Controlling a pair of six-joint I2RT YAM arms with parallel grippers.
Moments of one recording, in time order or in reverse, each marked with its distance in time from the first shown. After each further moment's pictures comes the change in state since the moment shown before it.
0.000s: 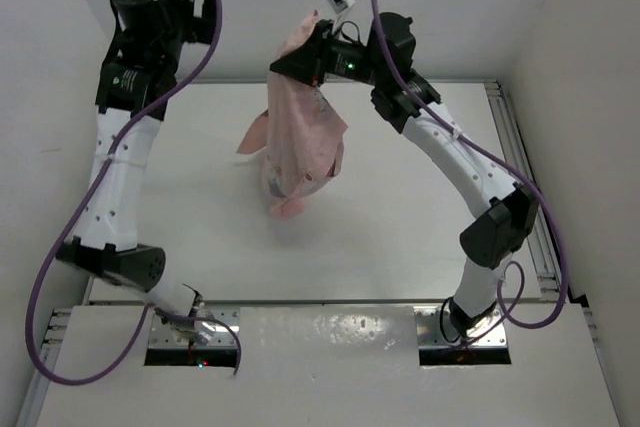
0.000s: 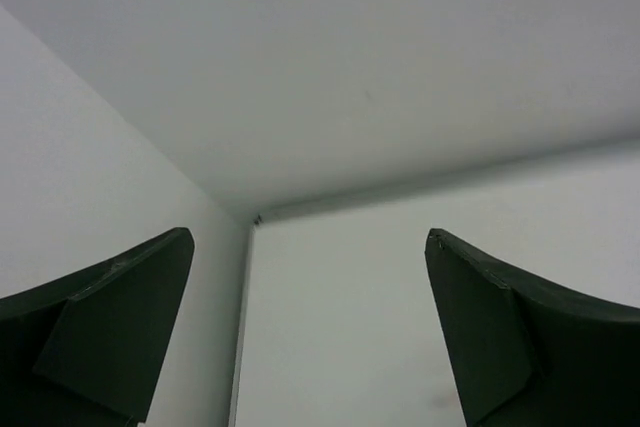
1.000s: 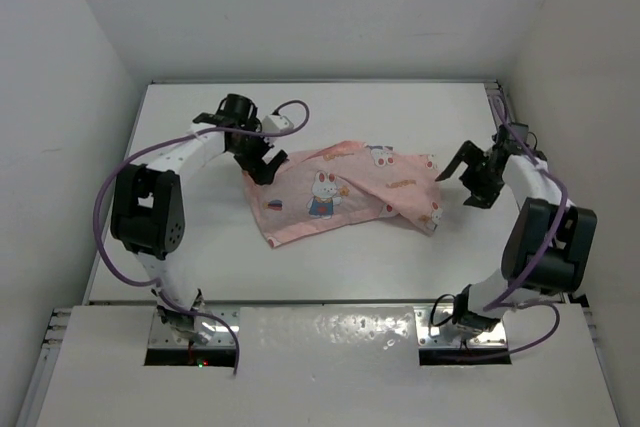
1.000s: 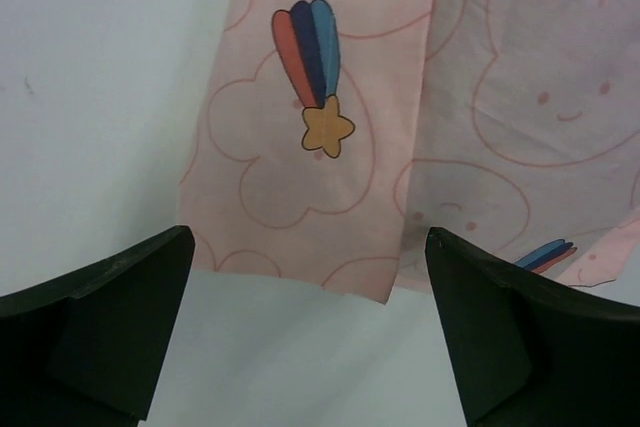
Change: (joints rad) left arm -0.008 0.205 -0.769 -0.153 0.621 0.275; right arm -0.847 -0.208 -0.877 -0.679 0.375 -0.115
